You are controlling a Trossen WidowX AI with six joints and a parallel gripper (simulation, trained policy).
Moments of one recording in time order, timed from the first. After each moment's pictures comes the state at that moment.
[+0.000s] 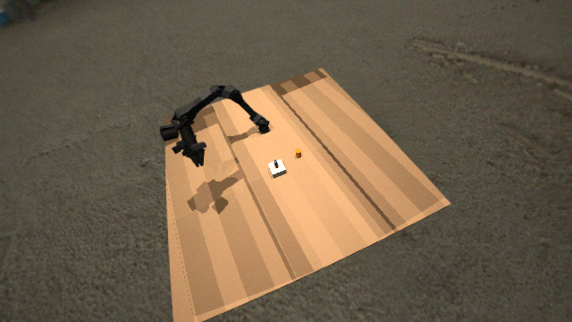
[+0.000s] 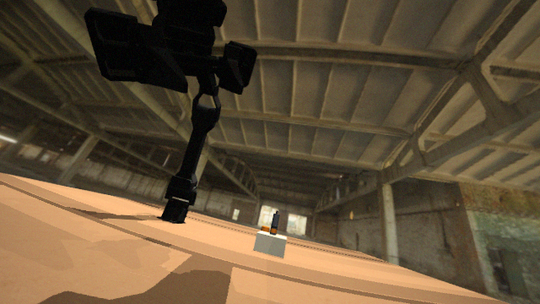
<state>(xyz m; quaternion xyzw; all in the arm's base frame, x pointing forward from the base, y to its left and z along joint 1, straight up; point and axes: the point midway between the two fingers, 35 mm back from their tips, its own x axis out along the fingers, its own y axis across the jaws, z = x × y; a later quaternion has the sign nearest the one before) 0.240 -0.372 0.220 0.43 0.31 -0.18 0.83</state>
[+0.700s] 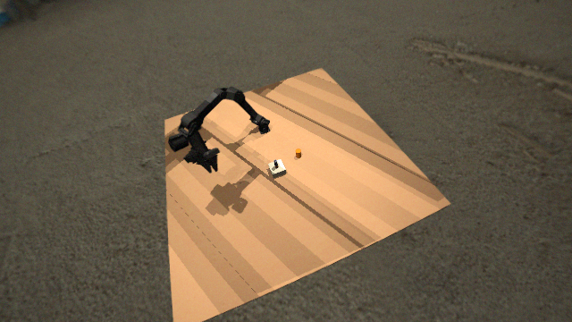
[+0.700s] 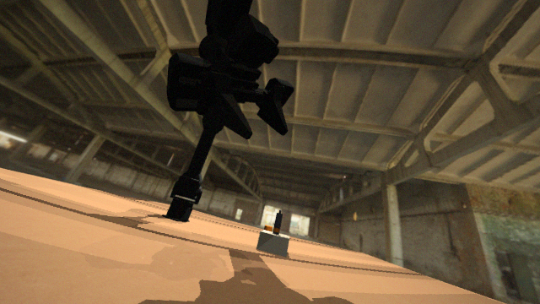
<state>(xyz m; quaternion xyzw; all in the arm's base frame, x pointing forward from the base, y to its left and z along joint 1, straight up) 0.293 -0.323 0.208 0.40 0.38 -0.14 0.82</state>
